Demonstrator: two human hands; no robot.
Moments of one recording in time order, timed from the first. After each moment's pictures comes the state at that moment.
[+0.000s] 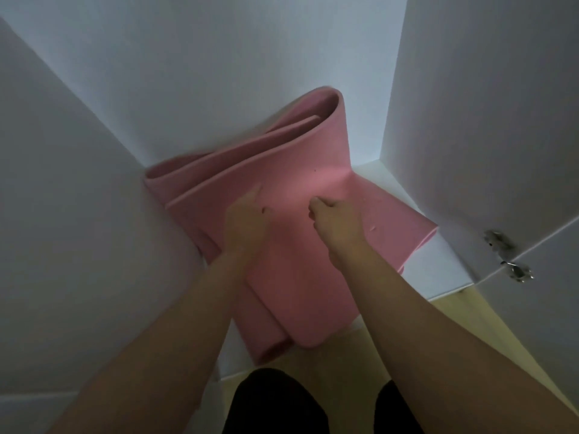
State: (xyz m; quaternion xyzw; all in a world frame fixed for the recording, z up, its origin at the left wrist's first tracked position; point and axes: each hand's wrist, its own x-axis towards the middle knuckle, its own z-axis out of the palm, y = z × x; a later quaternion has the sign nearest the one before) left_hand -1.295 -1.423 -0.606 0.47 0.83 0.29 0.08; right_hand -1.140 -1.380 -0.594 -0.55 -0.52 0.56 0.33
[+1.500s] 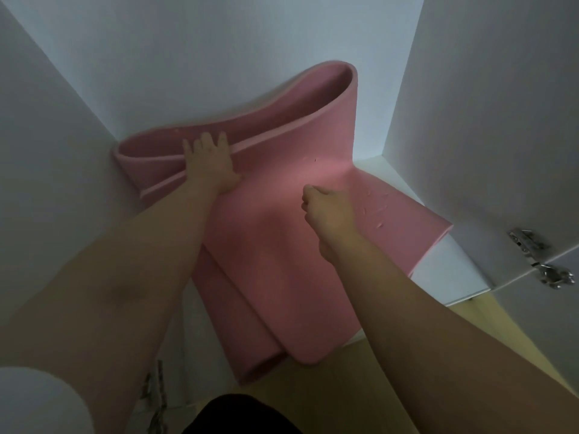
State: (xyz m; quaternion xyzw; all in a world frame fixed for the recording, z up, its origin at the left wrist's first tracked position) left_hand -1.441 -1.331 -0.683 0.52 0.85 -0.01 -0.08; right_hand -1.194 -1.367 -0.679 -0.52 -0.46 0.61 0.39
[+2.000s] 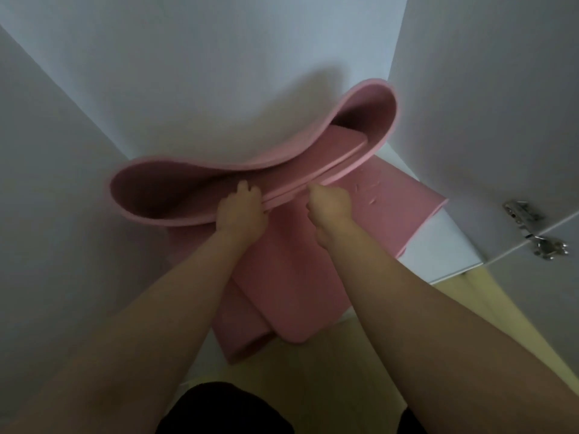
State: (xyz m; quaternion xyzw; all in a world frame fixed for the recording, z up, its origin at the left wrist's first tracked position) left_hand -1.325 -1.402 -0.754 0.57 0.82 -0.02 -0.01; right_hand -1.180 -1.351 -0.731 -0.60 -0.34 0.62 0.37
